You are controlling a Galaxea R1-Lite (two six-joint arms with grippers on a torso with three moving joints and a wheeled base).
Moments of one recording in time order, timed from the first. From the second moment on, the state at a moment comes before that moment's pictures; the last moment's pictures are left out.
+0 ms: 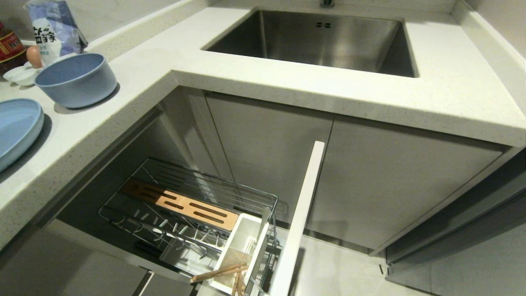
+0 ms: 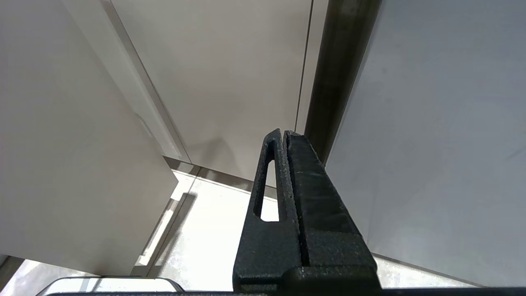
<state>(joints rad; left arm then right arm) 0.69 1.16 -1.67 0.82 -0.13 0.14 0.00 0.00 0.00 -0.07 0.00 0.01</state>
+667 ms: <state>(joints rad) 0.74 1.24 -1.60 0.87 -0.20 0.14 0.00 0.00 0.00 -0.07 0.00 0.01</state>
